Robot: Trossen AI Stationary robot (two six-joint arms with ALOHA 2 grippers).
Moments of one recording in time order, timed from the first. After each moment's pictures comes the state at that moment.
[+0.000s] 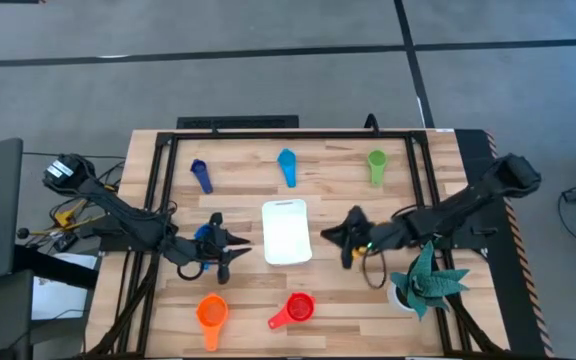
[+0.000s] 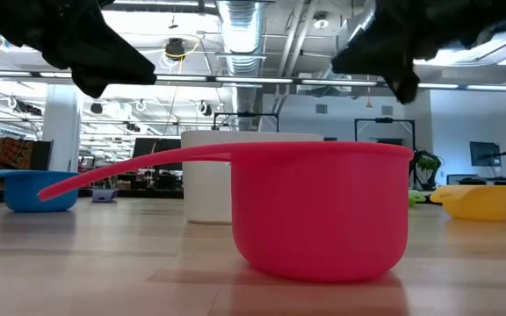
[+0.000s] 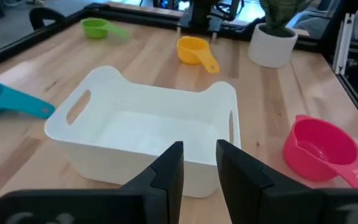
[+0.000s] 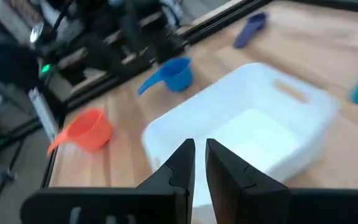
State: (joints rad) left arm -0.55 1.17 0.43 0.44 -0.73 -0.33; right arm 0.40 1.30 0.60 0.33 0.52 0.64
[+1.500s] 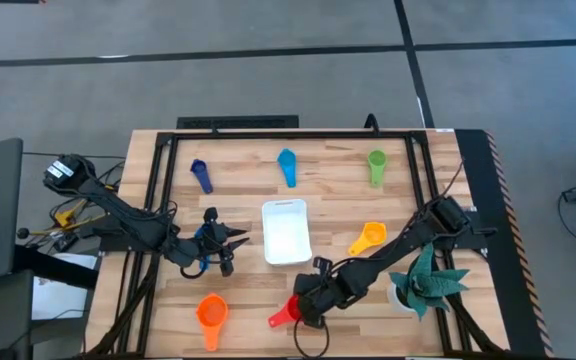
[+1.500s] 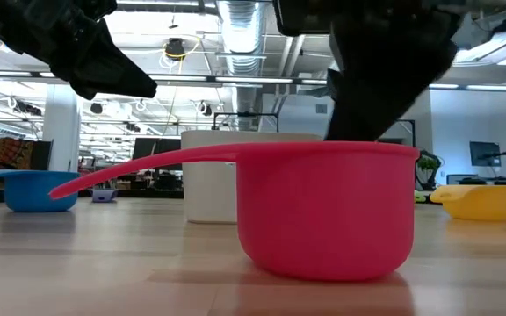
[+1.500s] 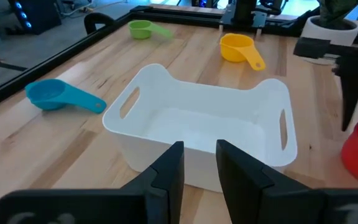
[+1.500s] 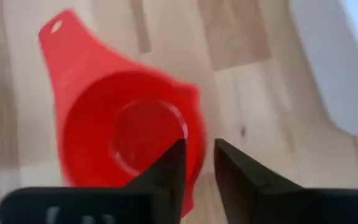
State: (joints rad) left arm -0.55 1.18 0.43 0.37 -0.88 -0.32; right arm 0.52 2.01 1.42 -0.53 0.22 0.69
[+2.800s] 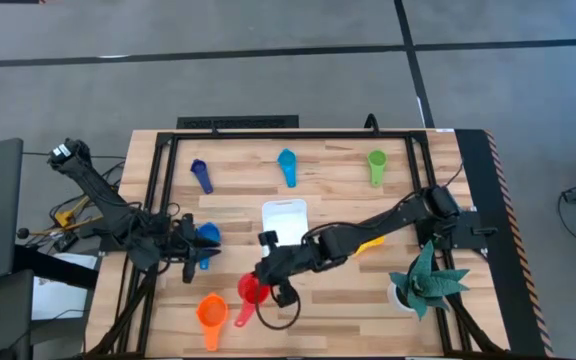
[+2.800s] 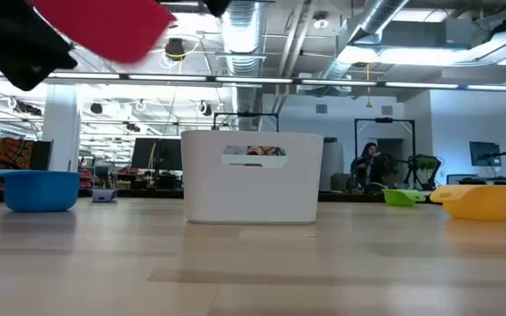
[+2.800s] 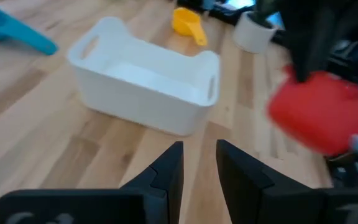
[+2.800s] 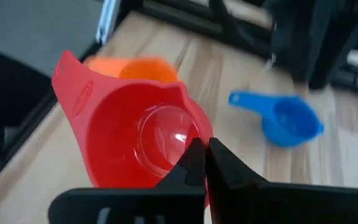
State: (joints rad) left arm -0.80 0.74 0.43 -0.18 -0.81 -0.74; right arm 0.33 2.02 1.70 -0.28 0.10 -0.12
